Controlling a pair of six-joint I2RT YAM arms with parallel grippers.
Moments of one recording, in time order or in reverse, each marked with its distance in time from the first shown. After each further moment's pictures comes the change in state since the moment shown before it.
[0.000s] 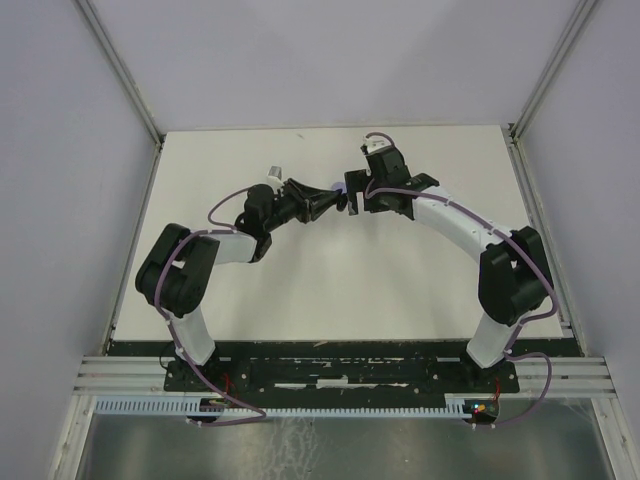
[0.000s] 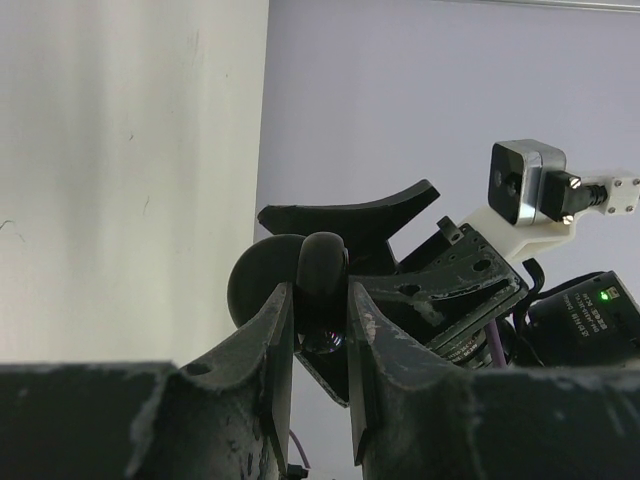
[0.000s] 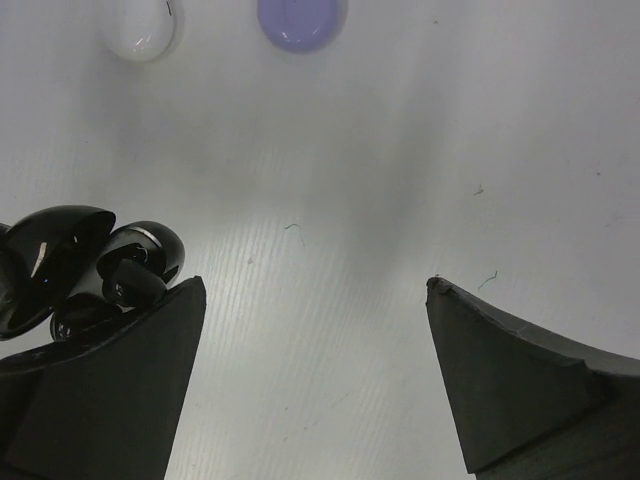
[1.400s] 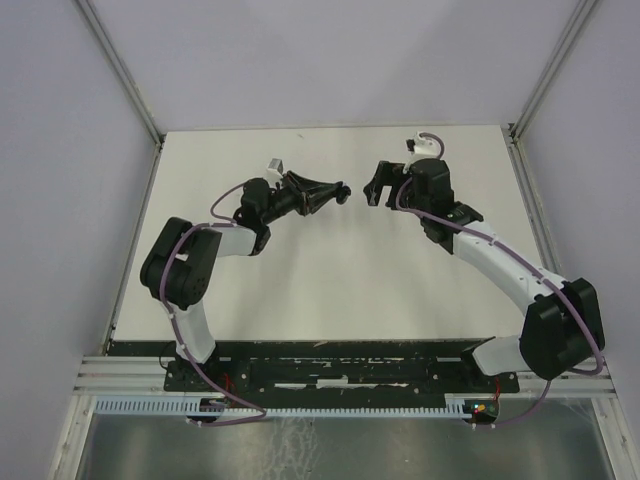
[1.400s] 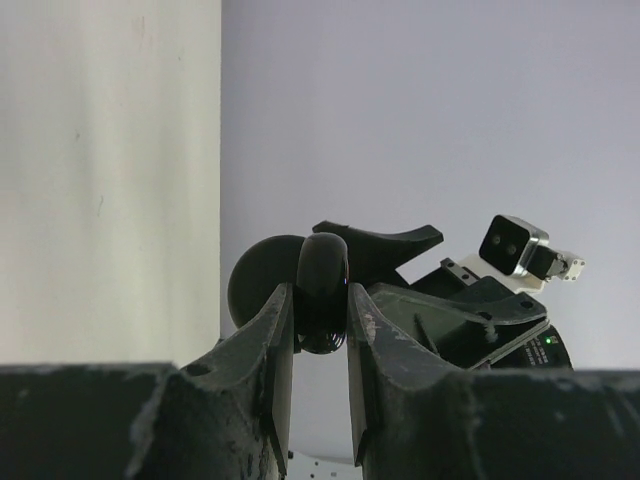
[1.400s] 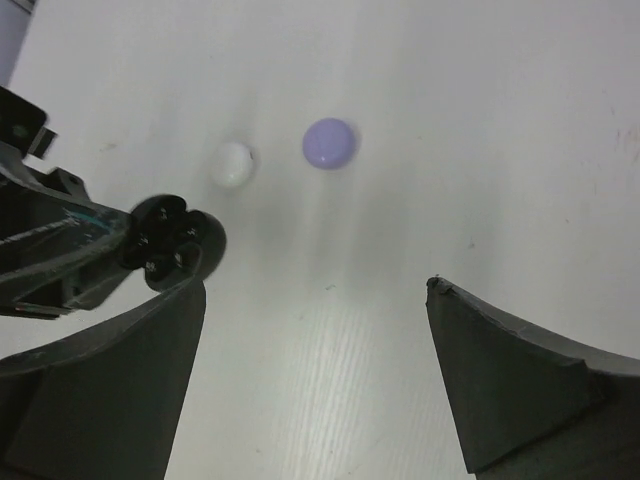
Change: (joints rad) left arm 0.039 0.071 0.056 0.109 0.133 -0.071; right arm -0.079 -0.378 -0.386 0.447 -0.045 0.142
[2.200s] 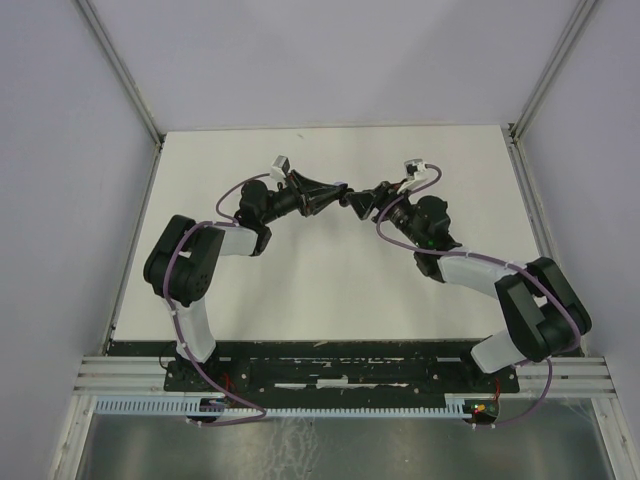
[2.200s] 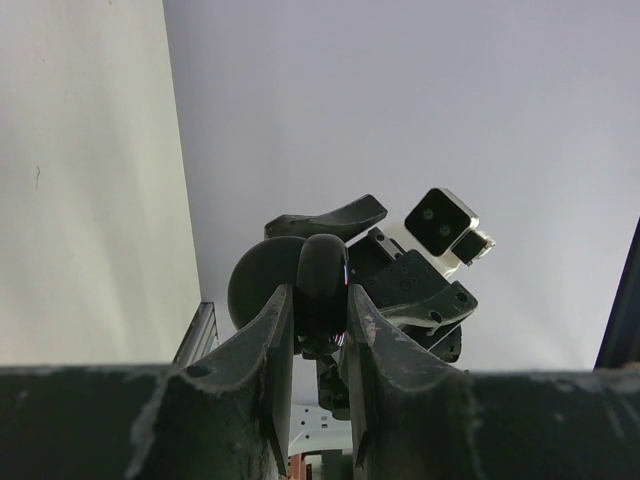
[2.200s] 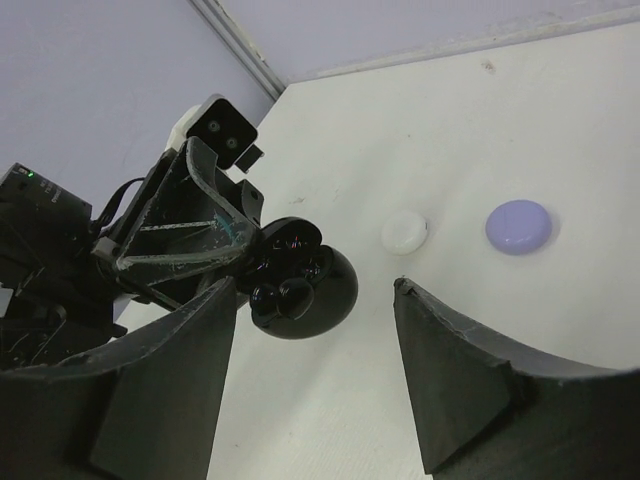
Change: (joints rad) left arm 0.000 0.018 0.000 0.132 0.101 -0.040; right arm 0.026 0.138 -0.325 0.857 -0.261 0.158
